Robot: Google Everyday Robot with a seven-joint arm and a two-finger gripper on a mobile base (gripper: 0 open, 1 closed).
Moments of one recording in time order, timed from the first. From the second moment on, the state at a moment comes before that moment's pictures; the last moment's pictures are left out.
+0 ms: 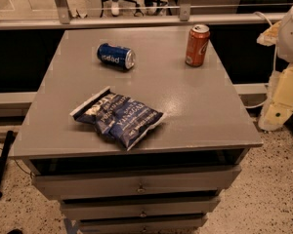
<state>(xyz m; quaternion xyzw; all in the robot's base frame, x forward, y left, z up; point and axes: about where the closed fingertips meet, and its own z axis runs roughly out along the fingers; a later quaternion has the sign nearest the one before) 0.438 -0.216 0.977 -0.60 0.78 -0.04 0.16</state>
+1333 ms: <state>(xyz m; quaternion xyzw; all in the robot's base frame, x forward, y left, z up) 0.588 -0.071 0.927 -0.63 0.74 0.04 0.23</state>
